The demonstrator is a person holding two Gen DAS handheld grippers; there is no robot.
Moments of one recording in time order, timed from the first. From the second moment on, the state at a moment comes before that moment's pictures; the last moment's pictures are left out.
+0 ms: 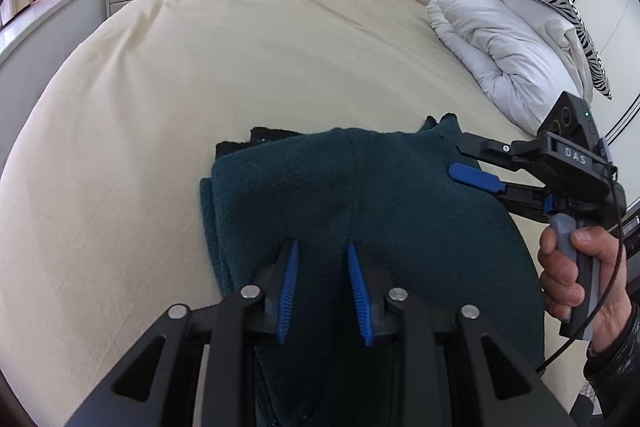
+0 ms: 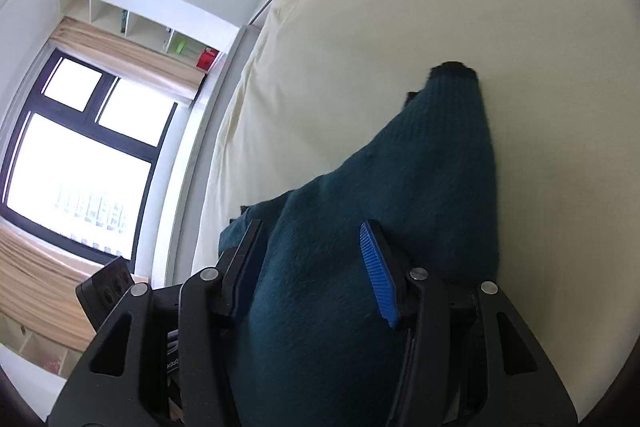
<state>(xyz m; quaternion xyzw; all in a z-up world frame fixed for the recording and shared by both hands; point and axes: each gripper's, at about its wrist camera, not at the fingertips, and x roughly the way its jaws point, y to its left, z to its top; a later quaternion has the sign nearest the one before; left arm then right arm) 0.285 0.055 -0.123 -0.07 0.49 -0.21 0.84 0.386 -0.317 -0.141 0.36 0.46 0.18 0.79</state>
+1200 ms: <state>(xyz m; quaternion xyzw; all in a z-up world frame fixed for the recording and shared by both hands) 0.254 0.086 -0.095 -0.10 0.45 -0.19 0.87 0.250 -0.396 -0.114 0.34 0.42 0.22 0.81</state>
